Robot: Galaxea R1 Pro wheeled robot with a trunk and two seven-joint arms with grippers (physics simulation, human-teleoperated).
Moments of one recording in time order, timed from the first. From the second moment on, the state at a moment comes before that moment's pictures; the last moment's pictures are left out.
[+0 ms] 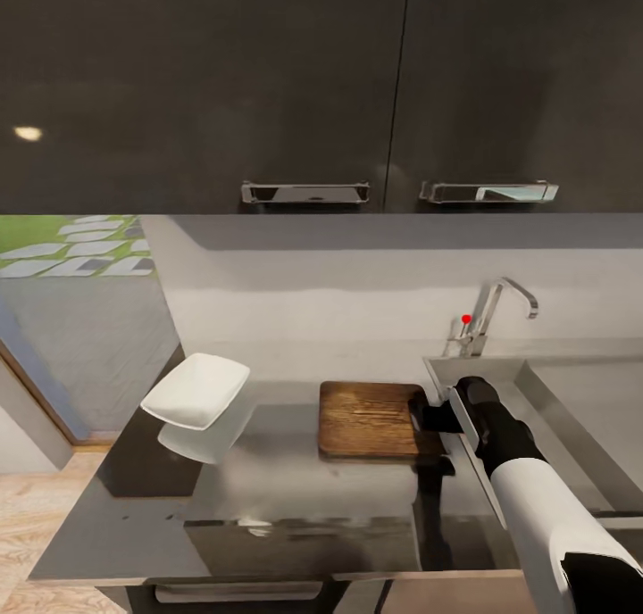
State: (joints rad) left arm 0.02 -0.04 0.00 -0.10 0.01 0.01 0.00; right arm -0.84 -0.05 -0.07 -0.78 -0.01 1.04 0.01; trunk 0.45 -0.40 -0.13
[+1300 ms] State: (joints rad) left arm 0.02 -0.04 0.00 -0.10 0.01 0.01 0.00; right arm -0.84 -0.05 -0.07 -0.78 -0.01 1.04 0.01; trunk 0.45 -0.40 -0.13
